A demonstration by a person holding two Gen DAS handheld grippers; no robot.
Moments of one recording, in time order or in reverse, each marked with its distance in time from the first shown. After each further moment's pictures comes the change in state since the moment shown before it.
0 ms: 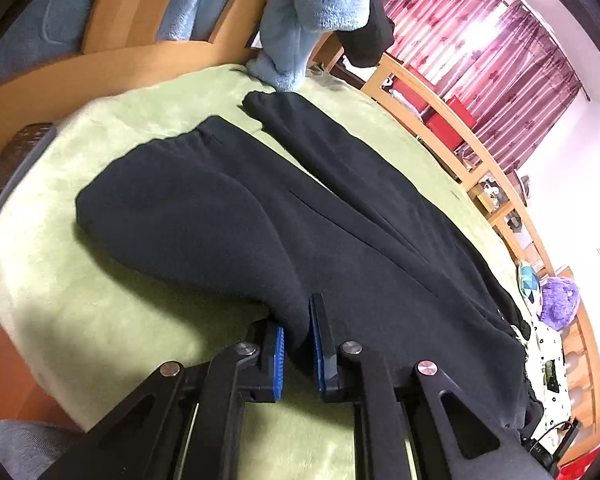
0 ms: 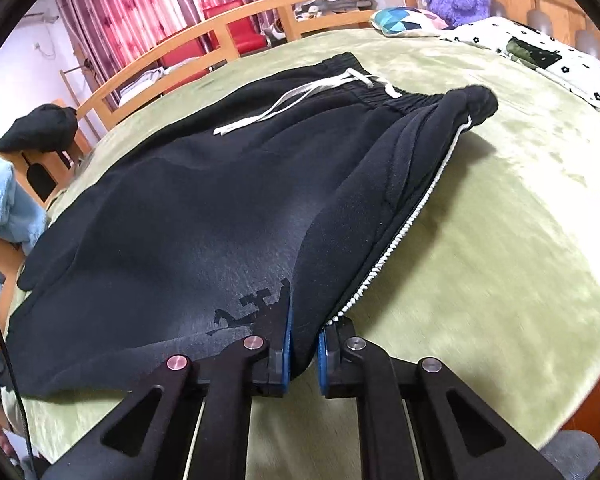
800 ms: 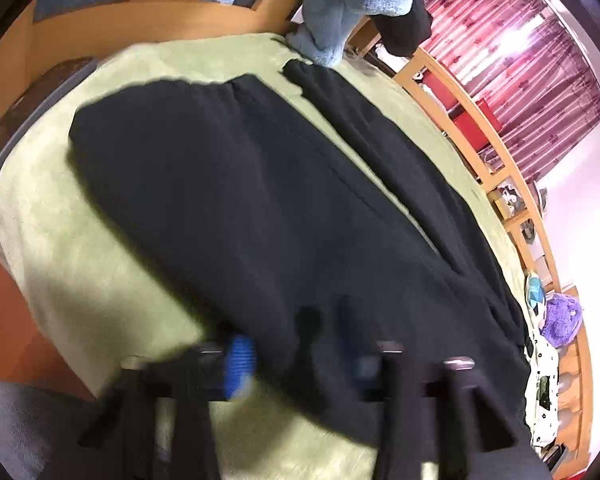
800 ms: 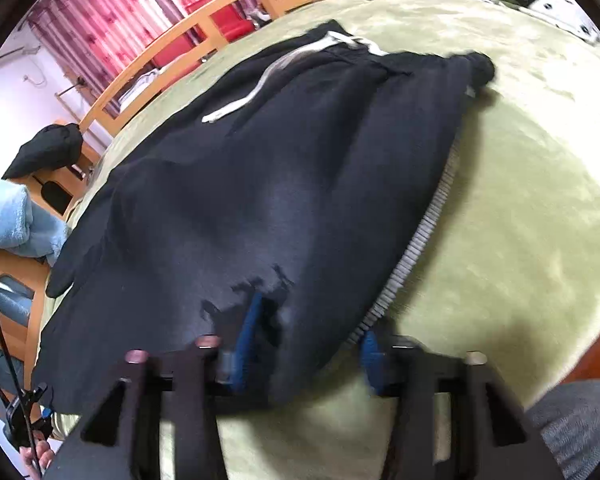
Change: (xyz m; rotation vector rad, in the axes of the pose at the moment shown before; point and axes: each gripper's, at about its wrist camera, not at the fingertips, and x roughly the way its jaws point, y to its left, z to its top) left arm 0.011 0.018 -0.016 -0.103 0.066 0.046; right arm 0.009 -0.010 -0.009 0.105 0.112 0.123
